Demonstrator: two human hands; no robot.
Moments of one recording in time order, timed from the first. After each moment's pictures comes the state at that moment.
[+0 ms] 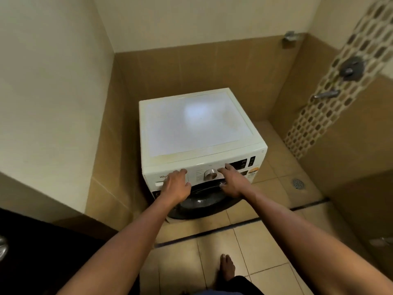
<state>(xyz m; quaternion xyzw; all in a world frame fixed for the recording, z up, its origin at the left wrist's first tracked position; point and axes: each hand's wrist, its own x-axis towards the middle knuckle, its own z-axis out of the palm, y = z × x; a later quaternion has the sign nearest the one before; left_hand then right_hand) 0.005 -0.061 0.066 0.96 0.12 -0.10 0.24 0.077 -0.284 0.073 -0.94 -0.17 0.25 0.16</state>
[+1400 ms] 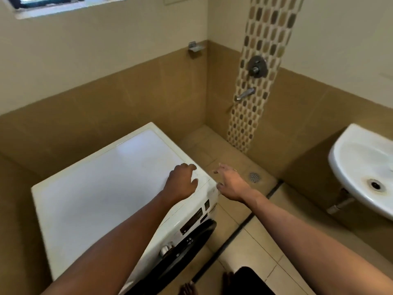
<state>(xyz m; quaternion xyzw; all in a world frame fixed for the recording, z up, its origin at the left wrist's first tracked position) 0.314 -0.228 0.105 0.95 -0.21 -0.11 0.18 0.262 -0.436 0.097 -0.96 0.02 0.14 0.25</state>
